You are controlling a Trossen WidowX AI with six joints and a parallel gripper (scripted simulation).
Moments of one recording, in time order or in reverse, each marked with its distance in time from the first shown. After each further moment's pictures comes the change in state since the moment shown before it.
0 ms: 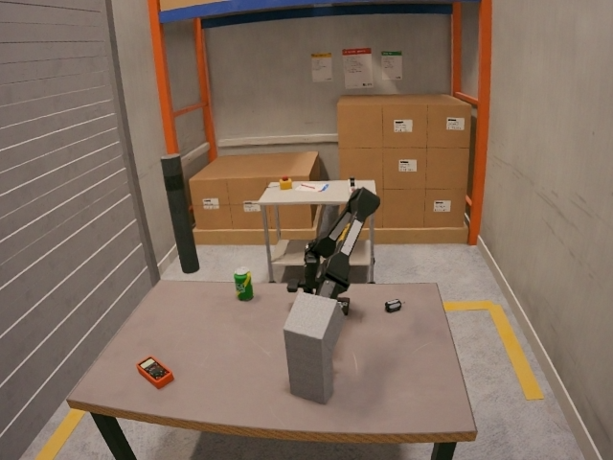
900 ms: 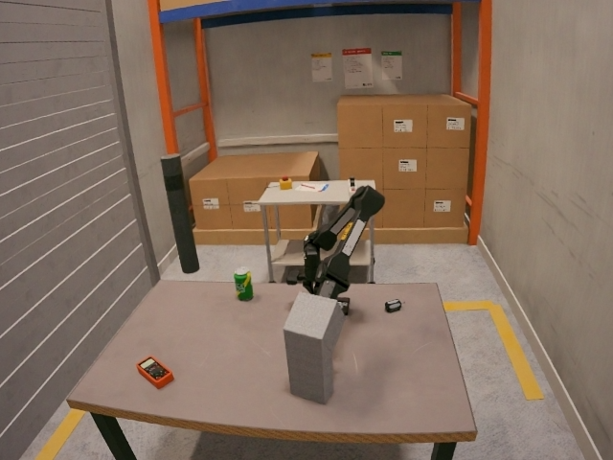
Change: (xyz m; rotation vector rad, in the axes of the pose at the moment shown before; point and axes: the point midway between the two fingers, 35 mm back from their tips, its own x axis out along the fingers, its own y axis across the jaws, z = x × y) arm -0.030 0.000 0.004 0.006 -0.012 0.004
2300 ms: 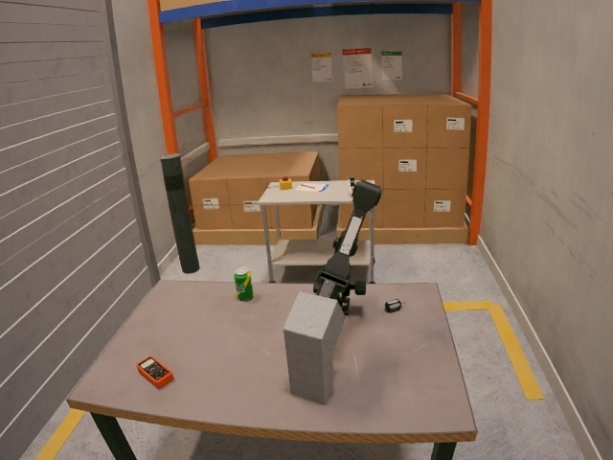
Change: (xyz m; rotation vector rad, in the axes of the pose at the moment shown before) arm 0.027 -0.096 -0.004 -0.006 0.014 -0.005
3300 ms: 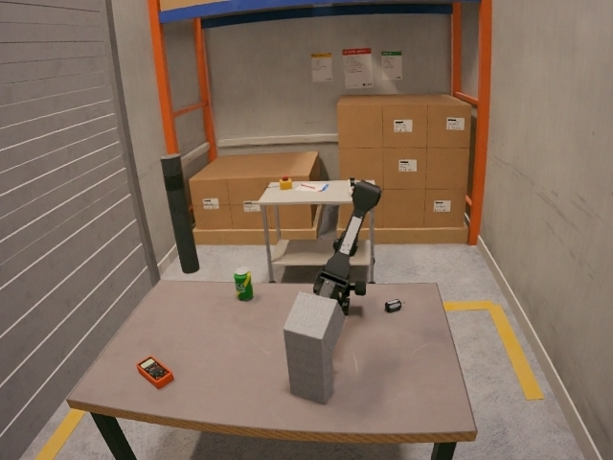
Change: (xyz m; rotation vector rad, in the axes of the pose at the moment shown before) arm 0.002 0.000 0.001 0.001 -0.003 0.000
